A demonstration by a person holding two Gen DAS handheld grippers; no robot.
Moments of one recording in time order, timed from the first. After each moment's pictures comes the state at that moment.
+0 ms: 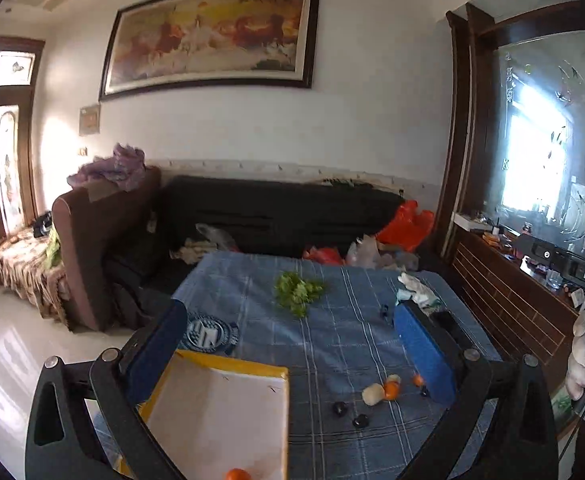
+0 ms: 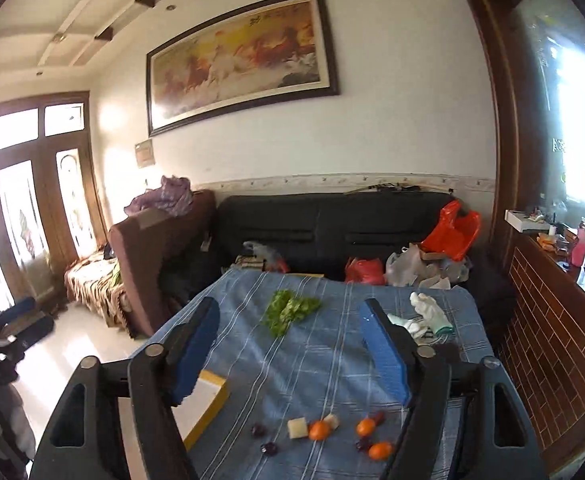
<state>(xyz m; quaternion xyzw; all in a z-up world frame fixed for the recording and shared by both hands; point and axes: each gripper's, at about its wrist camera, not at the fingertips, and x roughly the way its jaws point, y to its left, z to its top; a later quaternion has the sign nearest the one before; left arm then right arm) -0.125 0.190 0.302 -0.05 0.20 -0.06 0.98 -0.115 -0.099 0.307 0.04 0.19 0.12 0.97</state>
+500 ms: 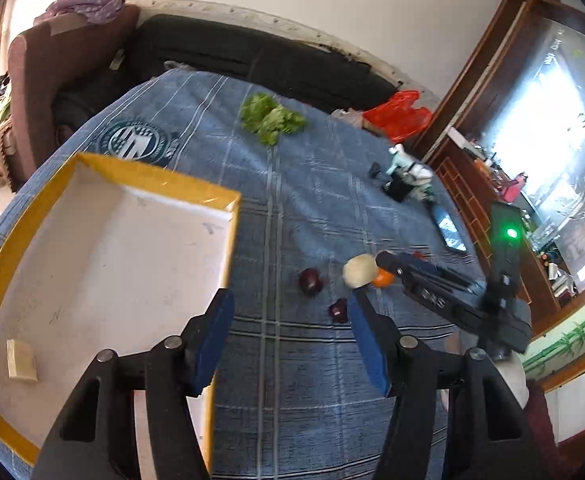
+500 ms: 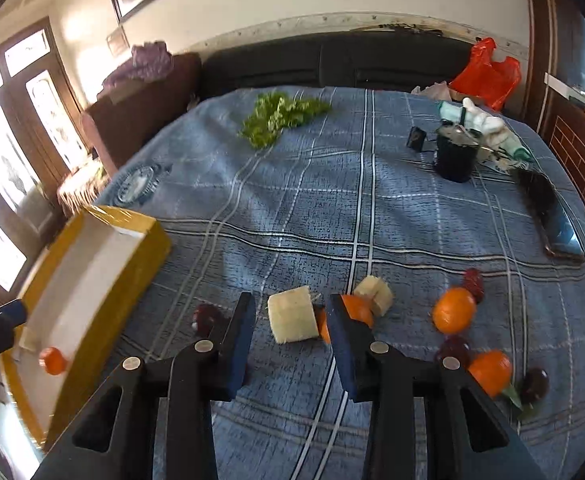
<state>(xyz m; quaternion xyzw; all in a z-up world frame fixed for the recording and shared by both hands) -0.063 0.174 0.100 -0.14 0.41 -0.11 0.89 0.022 -0.052 0.043 0.02 0.43 0.14 0.89</state>
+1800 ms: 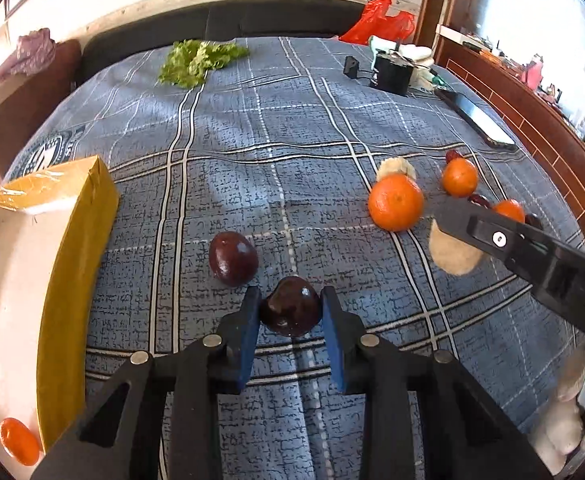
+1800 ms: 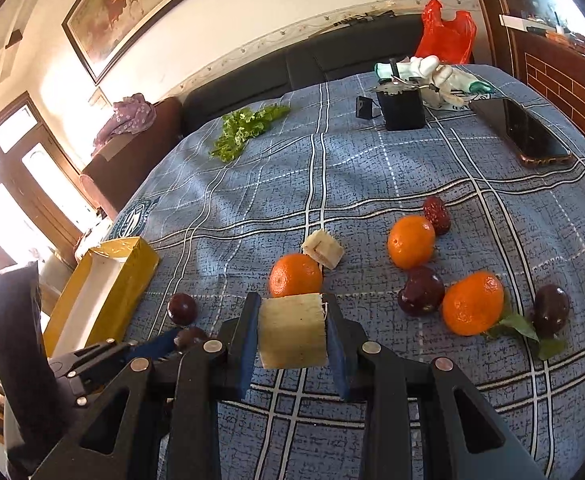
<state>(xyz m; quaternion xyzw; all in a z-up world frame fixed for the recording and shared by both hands) -0.012 0.041 0.011 0.03 0.46 -0.12 0.88 -0.018 -0.116 0.018 0.16 0.39 0.13 0.90</state>
